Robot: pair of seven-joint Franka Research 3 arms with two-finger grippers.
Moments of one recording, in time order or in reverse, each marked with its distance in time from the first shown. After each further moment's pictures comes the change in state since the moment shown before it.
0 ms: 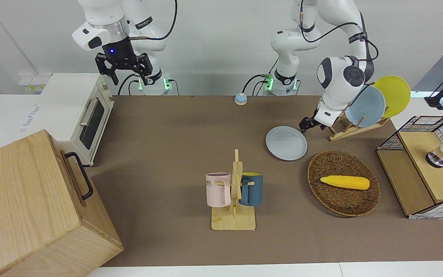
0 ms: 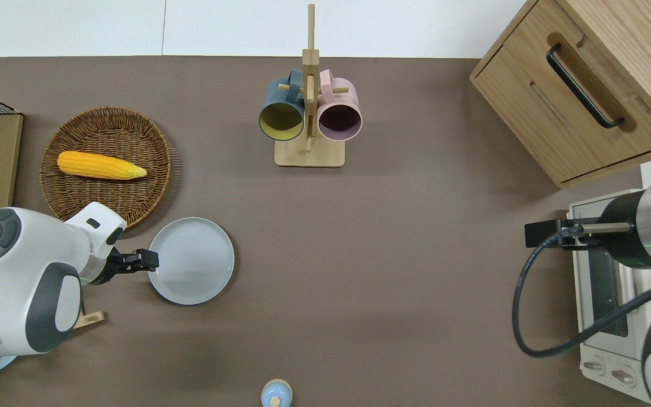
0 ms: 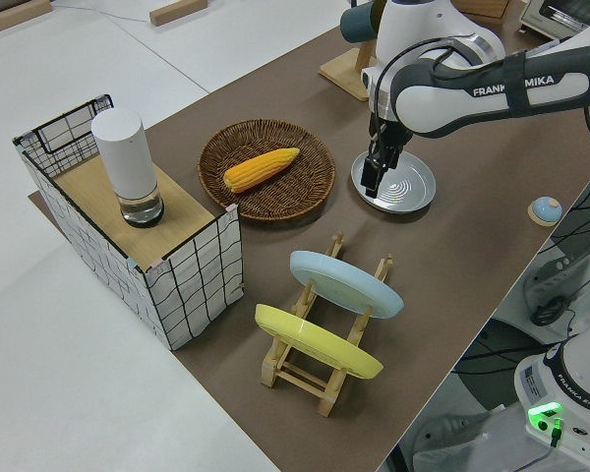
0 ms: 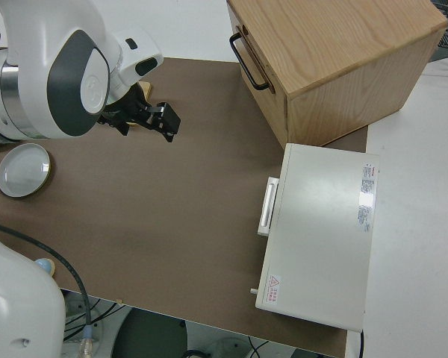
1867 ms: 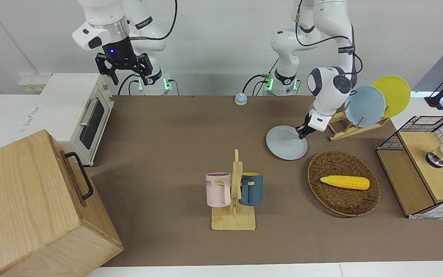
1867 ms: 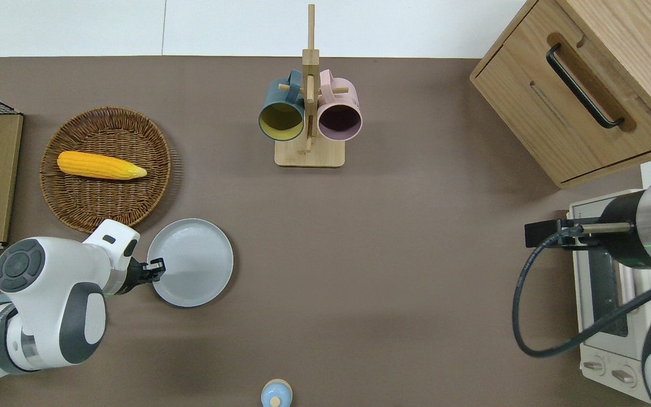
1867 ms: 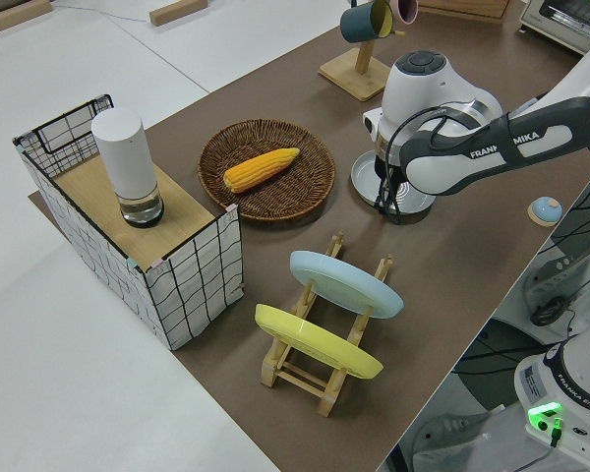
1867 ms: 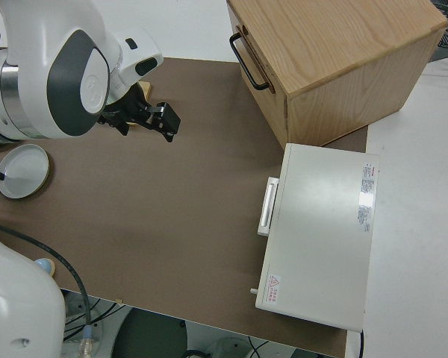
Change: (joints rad) left arm 0.006 0.024 -0.024 -0.147 -0.109 0.232 -0.068; right arm 0.000 0.000 0.000 0.000 0.000 0.000 0.000
